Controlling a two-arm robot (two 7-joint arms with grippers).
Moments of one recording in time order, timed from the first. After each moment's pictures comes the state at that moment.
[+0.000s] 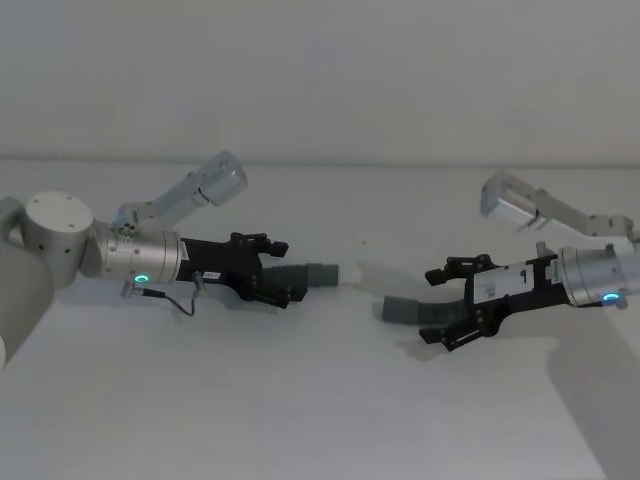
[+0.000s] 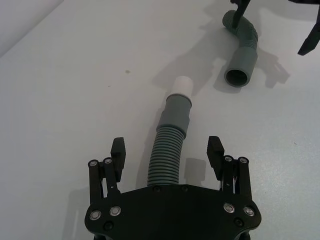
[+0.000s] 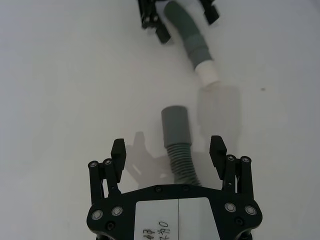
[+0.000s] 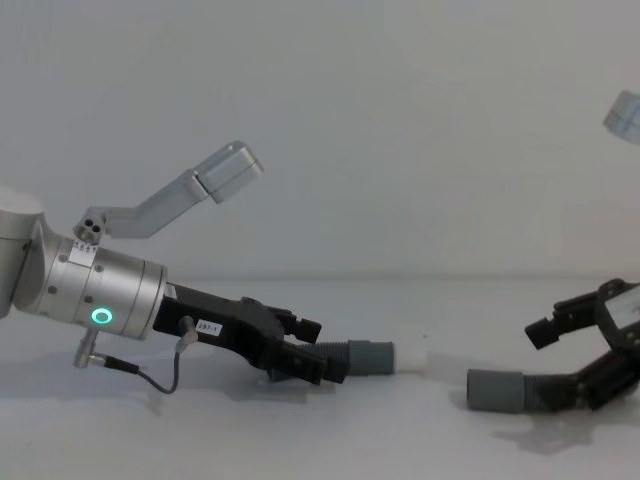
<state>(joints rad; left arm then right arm) -1.00 0.14 0.65 -0.39 -0.24 -0.16 -1.13 0.77 0.61 -0.72 -1.10 0.27 0.13 1.11</state>
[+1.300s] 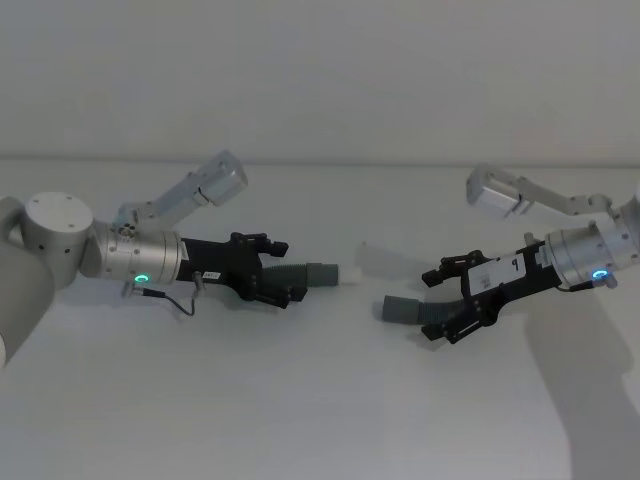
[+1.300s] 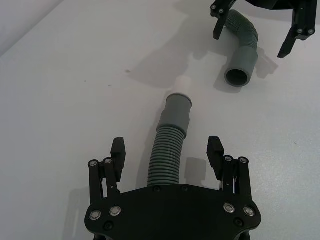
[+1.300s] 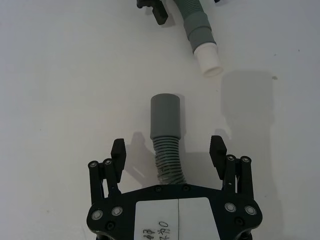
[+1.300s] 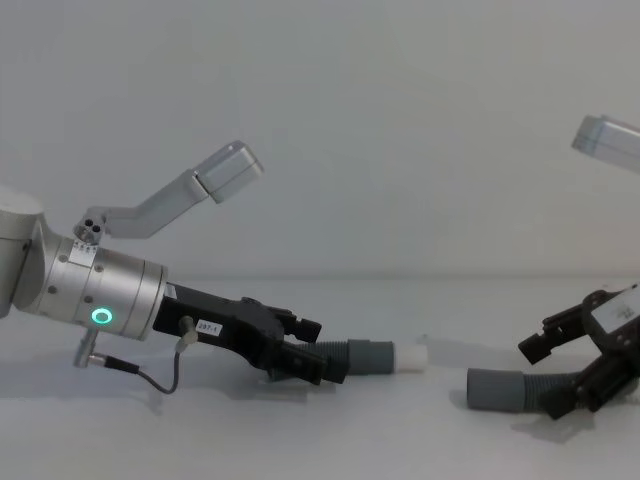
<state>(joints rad) -1.00 0.14 0.65 -0.39 -0.24 -0.16 -1.13 0.96 0.48 -0.82 -0.78 0.23 0.06 1.26</state>
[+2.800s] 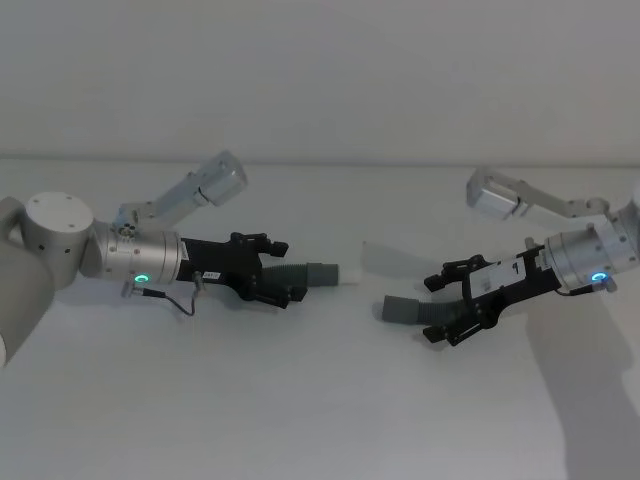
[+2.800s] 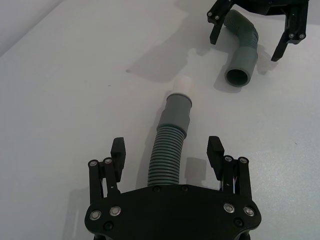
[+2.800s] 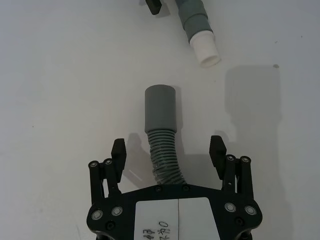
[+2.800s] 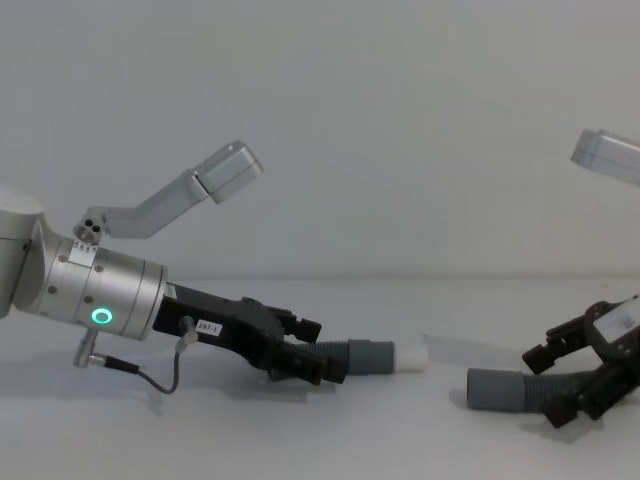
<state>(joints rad) -1.00 0.14 0.65 -0.39 -0.24 -0.16 -1.13 0.99 0.46 -0.86 -0.70 0.25 0.05 1.26</state>
